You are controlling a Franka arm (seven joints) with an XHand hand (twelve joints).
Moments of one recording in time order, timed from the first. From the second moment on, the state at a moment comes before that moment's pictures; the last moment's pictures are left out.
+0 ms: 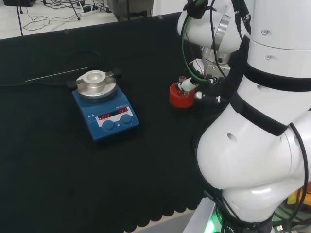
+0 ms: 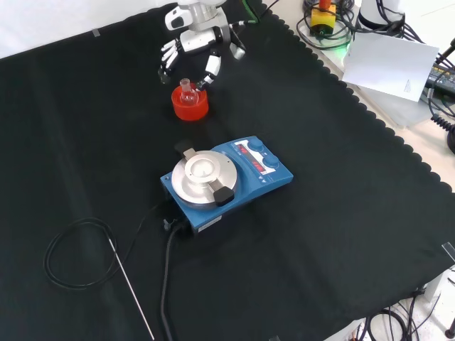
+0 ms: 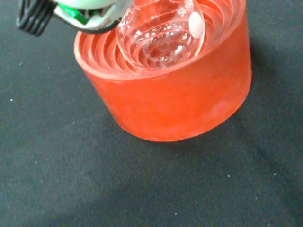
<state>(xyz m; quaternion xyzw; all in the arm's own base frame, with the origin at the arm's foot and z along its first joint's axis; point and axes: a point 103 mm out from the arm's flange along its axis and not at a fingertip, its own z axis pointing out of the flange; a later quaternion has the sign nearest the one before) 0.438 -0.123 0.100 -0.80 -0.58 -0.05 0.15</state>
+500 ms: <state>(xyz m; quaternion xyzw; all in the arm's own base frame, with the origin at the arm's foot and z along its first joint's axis) 0.443 -0.128 0.098 -0.80 -0.58 -0.06 0.14</state>
